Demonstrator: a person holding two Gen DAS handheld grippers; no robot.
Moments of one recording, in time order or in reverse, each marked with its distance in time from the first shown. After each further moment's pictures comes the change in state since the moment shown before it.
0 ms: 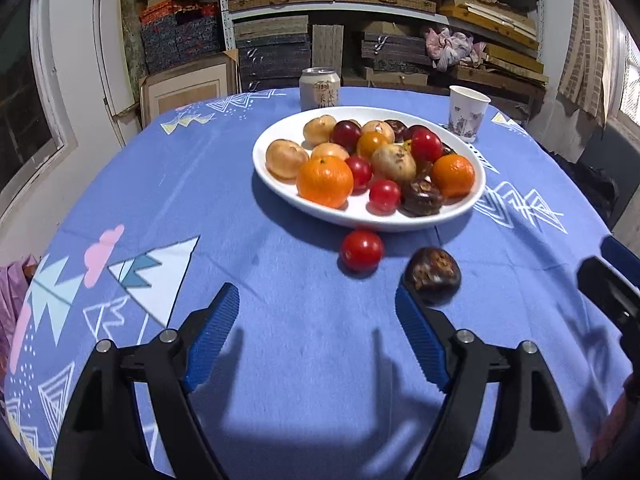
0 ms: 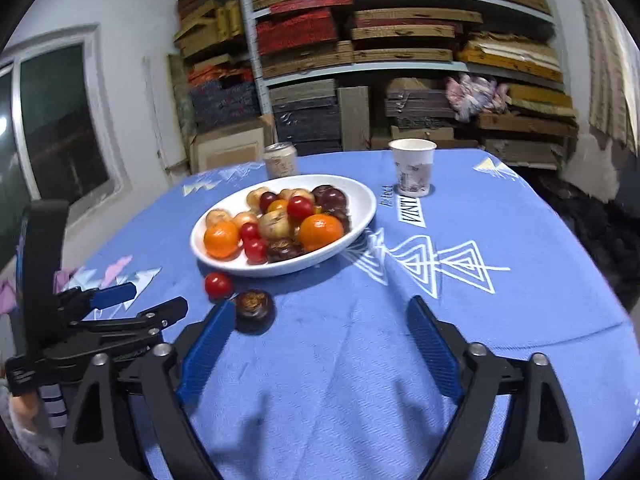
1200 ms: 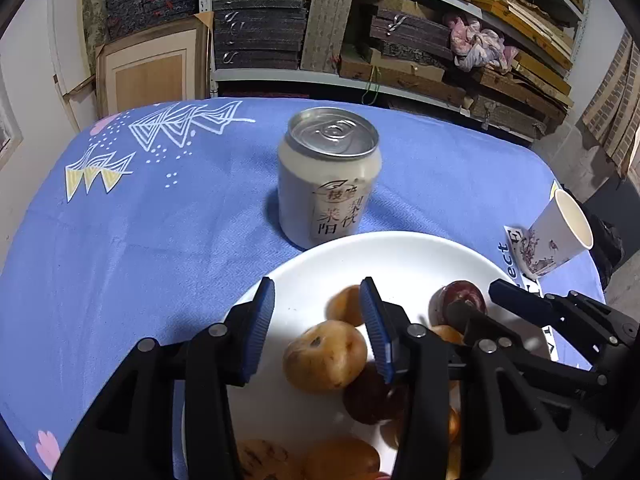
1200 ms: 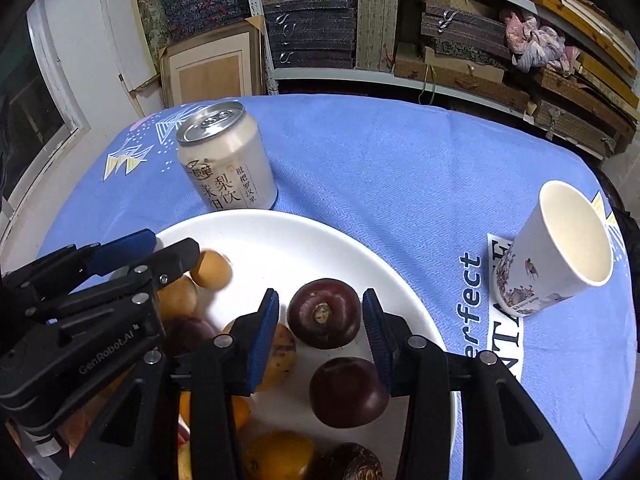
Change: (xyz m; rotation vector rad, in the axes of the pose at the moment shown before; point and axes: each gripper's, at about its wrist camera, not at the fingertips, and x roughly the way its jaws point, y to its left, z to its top) left arm 0.196 0.022 0.208 -0.086 0.151 -0.110; right arm 0.281 0.027 0.162 -0.104 0.405 -0.020
